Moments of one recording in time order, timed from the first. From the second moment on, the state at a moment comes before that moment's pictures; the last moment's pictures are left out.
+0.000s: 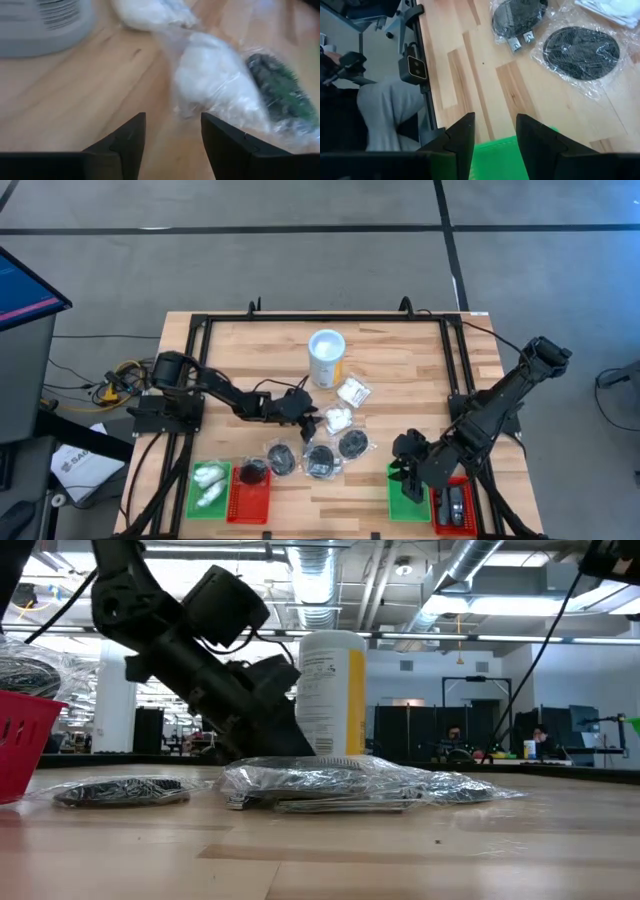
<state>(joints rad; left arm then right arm) -0.10 1.88 0.68 0.56 -0.26 -0.58 0.75 1.33 0.99 -0.57 0.29 1.04</state>
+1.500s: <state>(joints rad) -0.14 1.66 0.69 0.43 -0.23 -0.47 0.76 1.33 0.99 -0.57 0.37 0.96</state>
